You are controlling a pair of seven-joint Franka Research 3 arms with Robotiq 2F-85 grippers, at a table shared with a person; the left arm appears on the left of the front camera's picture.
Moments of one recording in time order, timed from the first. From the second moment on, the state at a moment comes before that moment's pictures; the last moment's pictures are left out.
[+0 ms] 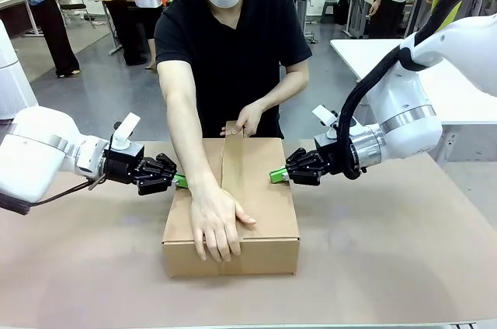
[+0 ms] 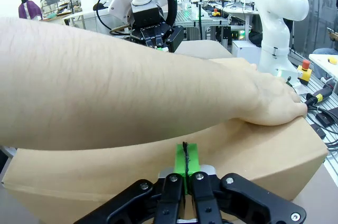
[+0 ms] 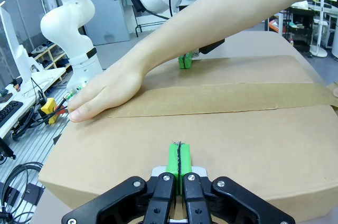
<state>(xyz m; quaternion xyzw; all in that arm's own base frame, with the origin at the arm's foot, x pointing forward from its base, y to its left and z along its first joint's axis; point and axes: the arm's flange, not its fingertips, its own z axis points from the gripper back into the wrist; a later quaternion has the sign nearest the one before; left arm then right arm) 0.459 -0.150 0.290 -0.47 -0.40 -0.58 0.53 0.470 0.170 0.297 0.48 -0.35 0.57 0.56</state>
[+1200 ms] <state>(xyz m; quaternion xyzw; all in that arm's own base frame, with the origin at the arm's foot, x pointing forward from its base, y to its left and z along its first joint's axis) 0.459 -0.150 0.290 -0.47 -0.40 -0.58 0.53 0.470 0.170 0.297 0.48 -0.35 0.57 0.56</state>
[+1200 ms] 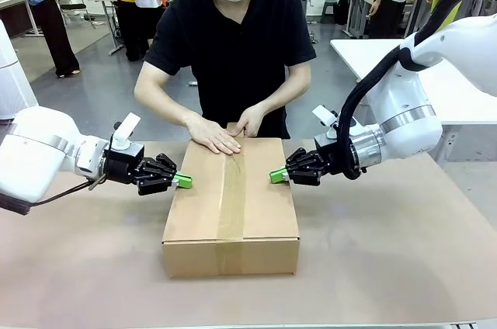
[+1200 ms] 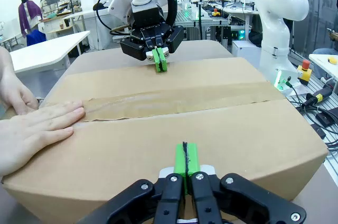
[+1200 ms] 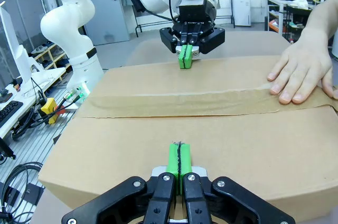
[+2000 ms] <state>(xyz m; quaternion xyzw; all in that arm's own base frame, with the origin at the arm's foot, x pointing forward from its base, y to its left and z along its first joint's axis) 0.458 -0.150 0.290 -0.47 -0.40 -0.58 0.53 0.470 0.170 0.297 0.48 -0.35 0.57 0.56</state>
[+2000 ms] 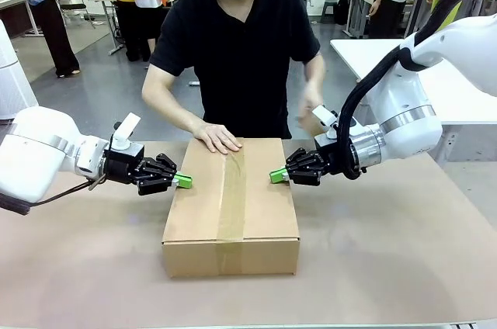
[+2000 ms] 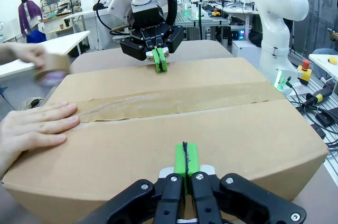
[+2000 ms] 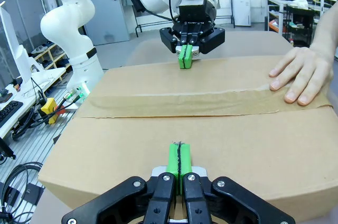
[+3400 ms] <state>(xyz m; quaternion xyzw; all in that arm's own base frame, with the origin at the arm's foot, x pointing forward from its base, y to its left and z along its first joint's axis) 0.471 -0.145 0.368 -0.45 -0.33 -0.61 0.56 0.470 0.163 0.375 0.46 -0.27 0.62 0.58</state>
